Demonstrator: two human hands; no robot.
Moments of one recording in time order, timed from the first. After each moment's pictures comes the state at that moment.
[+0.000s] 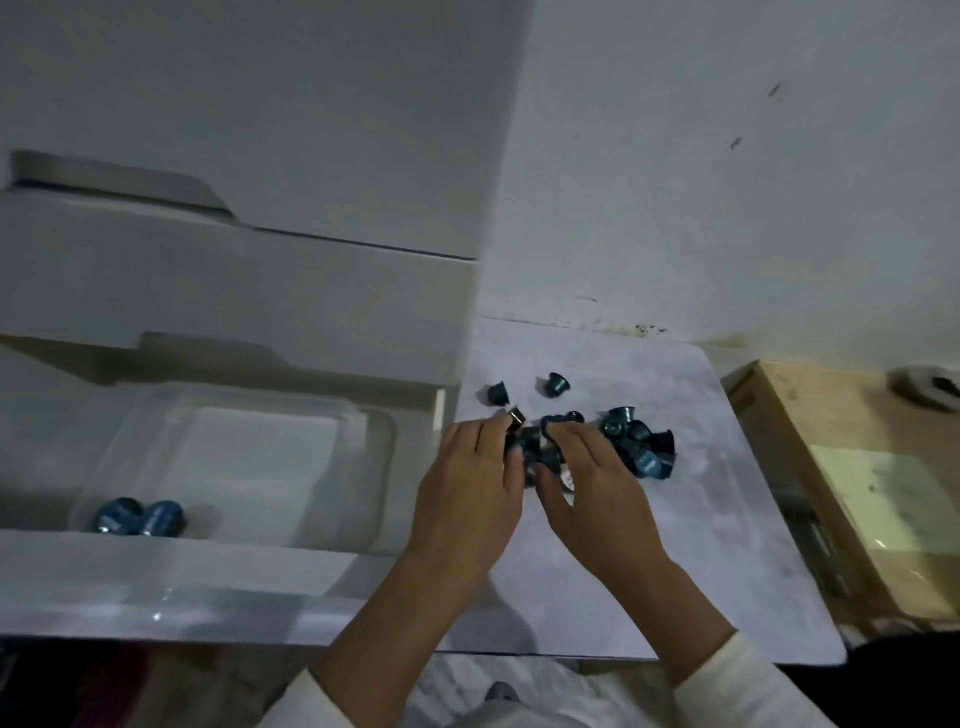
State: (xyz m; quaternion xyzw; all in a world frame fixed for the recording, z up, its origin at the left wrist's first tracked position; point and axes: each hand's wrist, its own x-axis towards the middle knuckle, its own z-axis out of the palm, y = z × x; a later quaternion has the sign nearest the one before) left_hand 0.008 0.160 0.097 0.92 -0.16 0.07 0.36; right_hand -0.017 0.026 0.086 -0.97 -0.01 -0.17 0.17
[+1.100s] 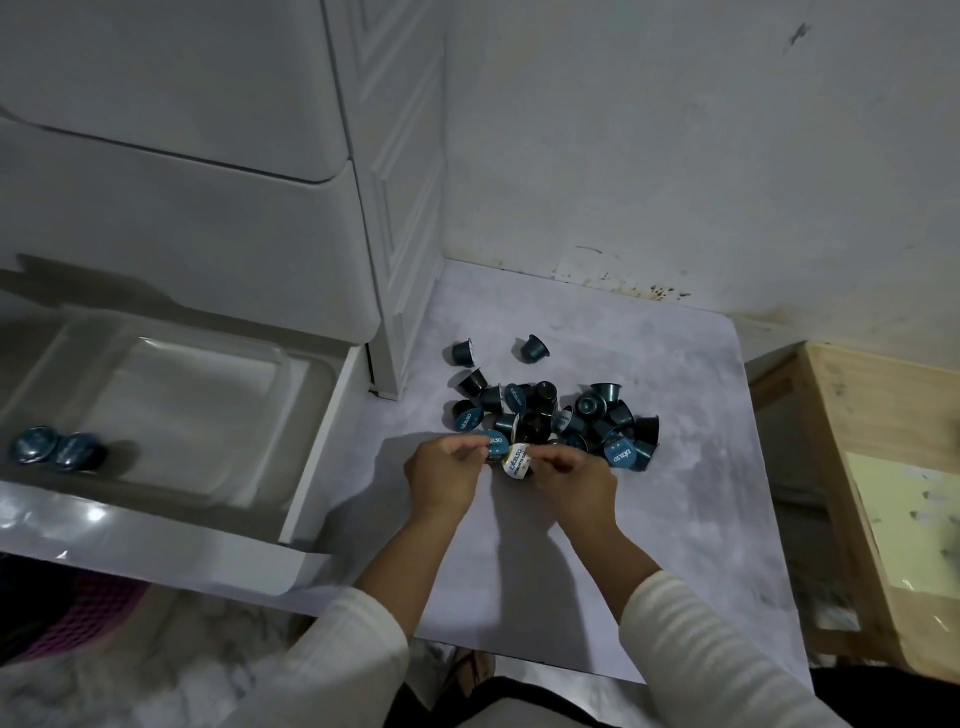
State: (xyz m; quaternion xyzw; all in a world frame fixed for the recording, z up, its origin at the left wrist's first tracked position) left_hand 0.036 0.056 0.004 0.78 0.22 -0.12 0.58; right_hand 0.021 -0.077 -0.013 -0.82 0.25 0.02 0.51
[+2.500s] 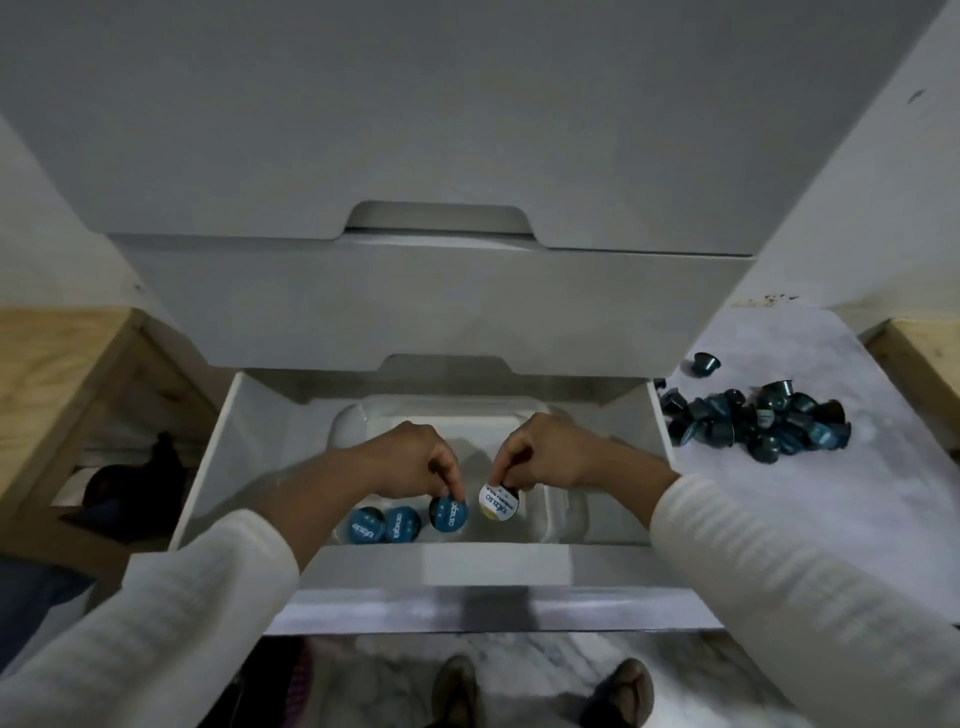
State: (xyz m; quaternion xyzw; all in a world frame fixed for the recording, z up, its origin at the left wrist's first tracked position) left_hand 0.138 0.430 0.081 0.87 -0.30 -0.36 0.18; right_hand 0.093 0.238 0.091 -0.88 -0.05 0.28 0.38
